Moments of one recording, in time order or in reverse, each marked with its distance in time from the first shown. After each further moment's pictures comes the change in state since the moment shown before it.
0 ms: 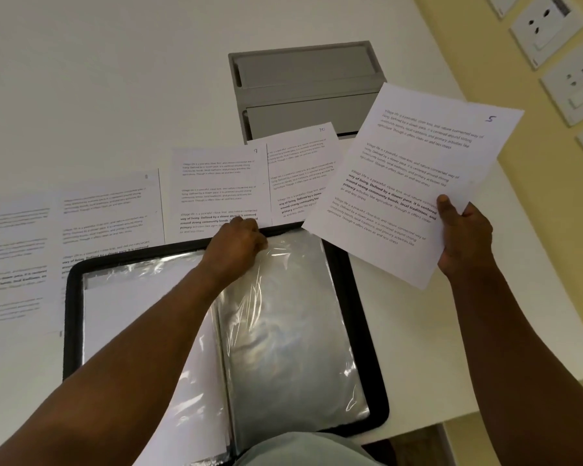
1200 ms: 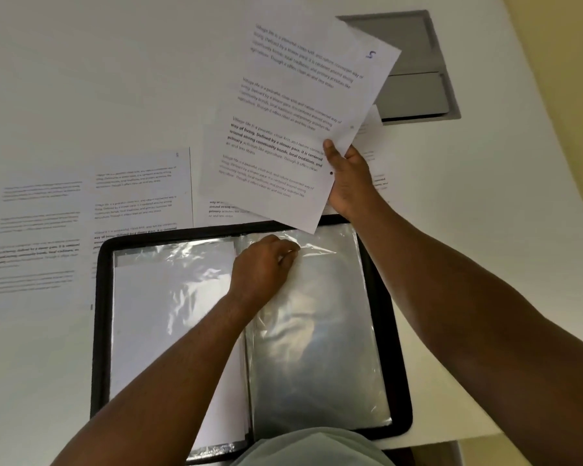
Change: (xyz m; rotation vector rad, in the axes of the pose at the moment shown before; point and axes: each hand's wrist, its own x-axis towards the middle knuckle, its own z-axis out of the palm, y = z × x) left_hand -0.039 0.028 0.009 -0.291 0.069 -0.354; right_hand -0.007 0.029 0.219 0.357 -0.614 0.284
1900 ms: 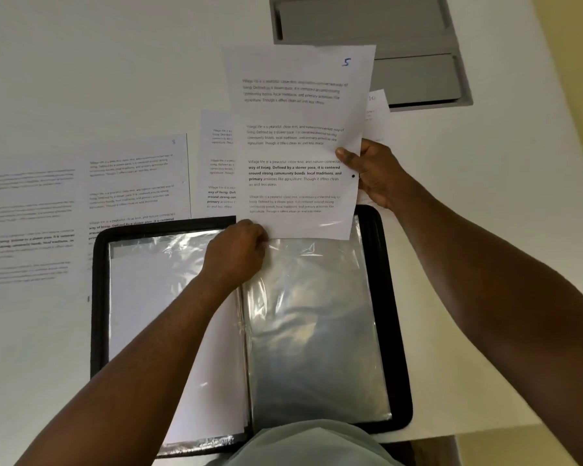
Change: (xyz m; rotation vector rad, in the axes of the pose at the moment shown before) left_hand 0.016 -0.034 -0.023 0.175 -0.148 -0.100; right_hand 0.023 -0.013 -0.047 -0.438 -0.126 0.044
